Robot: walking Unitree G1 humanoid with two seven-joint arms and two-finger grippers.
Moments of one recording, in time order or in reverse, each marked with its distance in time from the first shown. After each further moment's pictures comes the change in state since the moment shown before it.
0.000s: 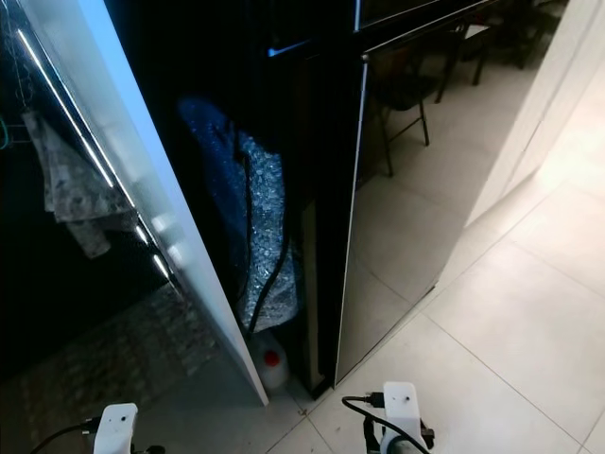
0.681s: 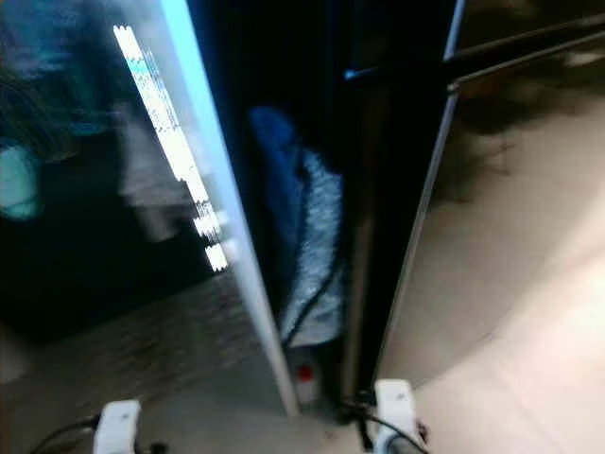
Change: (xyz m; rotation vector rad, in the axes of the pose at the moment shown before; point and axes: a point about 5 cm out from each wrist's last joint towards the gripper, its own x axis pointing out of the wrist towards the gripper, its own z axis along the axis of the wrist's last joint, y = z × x) left arm 0.000 -0.005 0.000 -0.001 0.002 -0.025; right arm 0.000 -0.002 0.000 -0.014 0.003 0.023
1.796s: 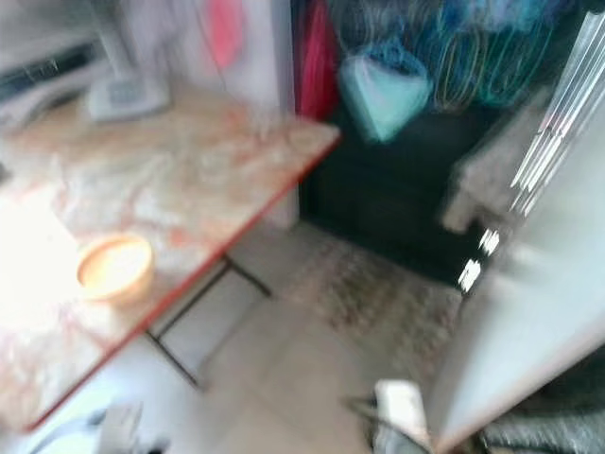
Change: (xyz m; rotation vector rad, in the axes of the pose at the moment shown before) left arm -0.001 0.009 -0.004 0.002 0.019 0.007; right arm 0.000 0.010 0.001 0.000 0.009 0.059
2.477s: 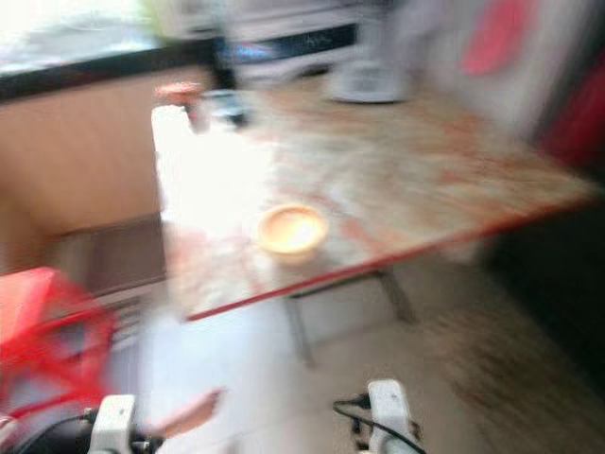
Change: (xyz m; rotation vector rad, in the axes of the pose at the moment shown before) left arm 0.000 -0.002 0.008 0.025 -0.100 0.003; right arm -0.001 -0.005 -0.004 -0.046 -0.002 0.017
